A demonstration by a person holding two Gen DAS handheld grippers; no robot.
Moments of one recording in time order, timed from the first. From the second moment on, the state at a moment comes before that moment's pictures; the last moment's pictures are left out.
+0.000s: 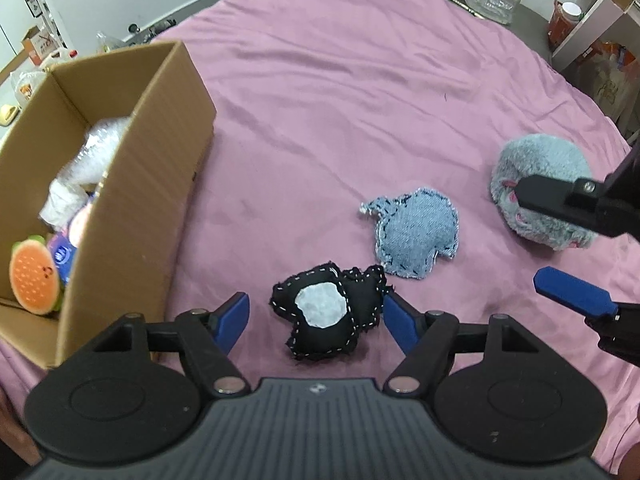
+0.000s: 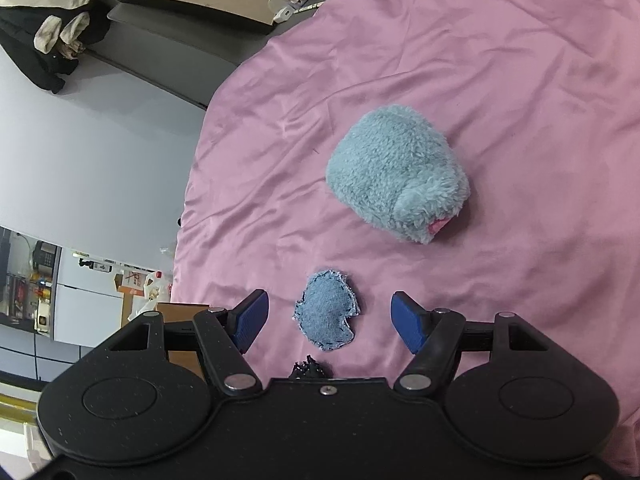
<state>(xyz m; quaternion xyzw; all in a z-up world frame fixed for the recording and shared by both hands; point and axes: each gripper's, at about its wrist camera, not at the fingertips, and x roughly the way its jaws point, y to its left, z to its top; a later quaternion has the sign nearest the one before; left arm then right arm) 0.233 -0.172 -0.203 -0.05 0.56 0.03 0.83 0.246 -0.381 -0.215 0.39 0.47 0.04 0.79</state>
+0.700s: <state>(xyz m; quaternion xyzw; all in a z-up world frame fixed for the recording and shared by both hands) 0.251 -0.148 -0.194 -0.11 0.54 0.03 0.84 0.285 -0.343 -0.245 0.36 0.53 0.05 0.77</state>
